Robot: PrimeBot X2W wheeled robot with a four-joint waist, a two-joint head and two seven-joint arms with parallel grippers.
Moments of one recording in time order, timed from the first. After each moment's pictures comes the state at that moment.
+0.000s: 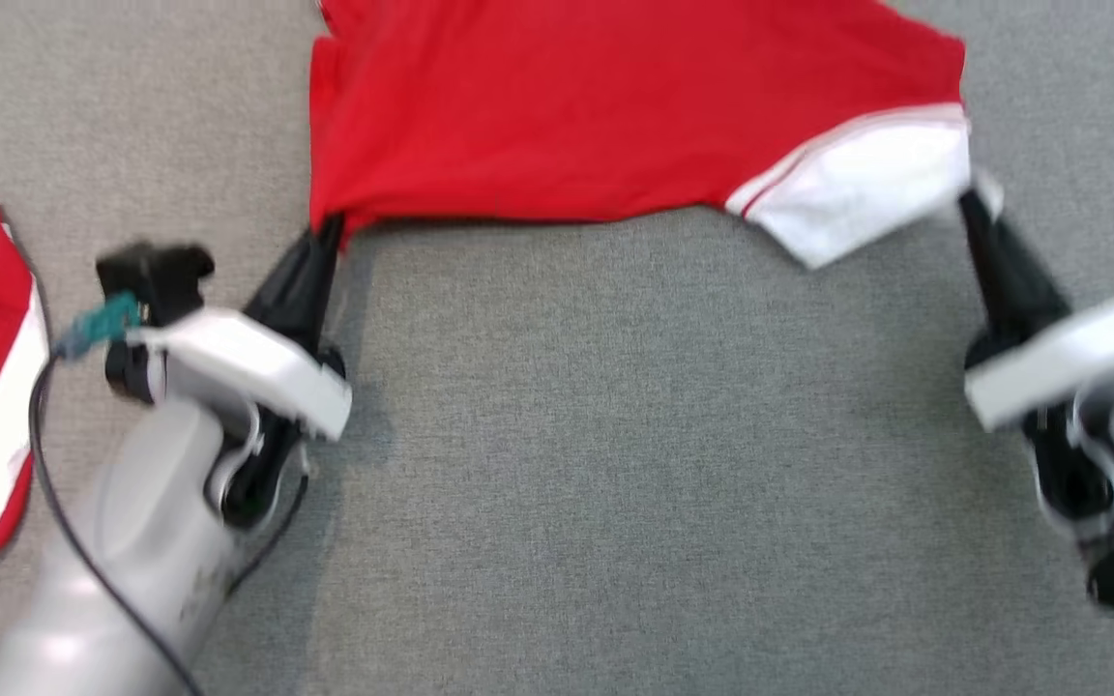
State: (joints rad) left arm -0.79 0.27 -0.65 0.73 -0.92 -0.13 -0.26; right arm -0.74 -0.43 0.56 0.52 1.01 0.13 -0.26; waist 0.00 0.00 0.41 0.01
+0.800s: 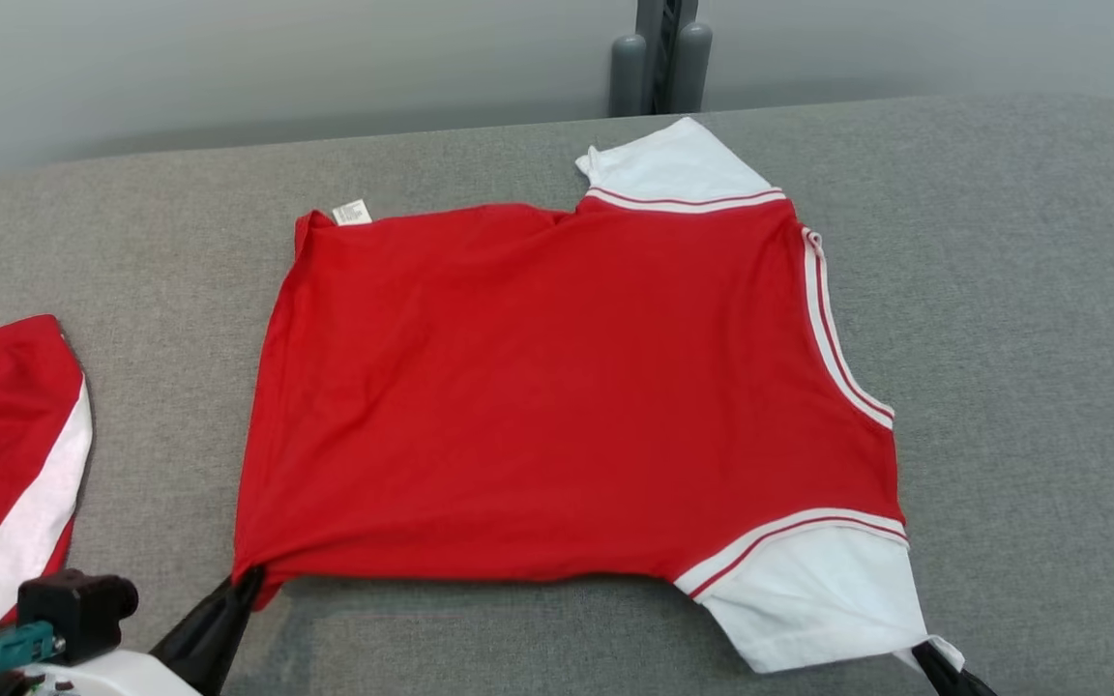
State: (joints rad) left arm -0.03 0.80 -0.64 -0.18 -1.03 0.26 -0.03; right arm 0.37 -0.33 0.16 -0.25 0.89 0.13 0.12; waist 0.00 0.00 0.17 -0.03
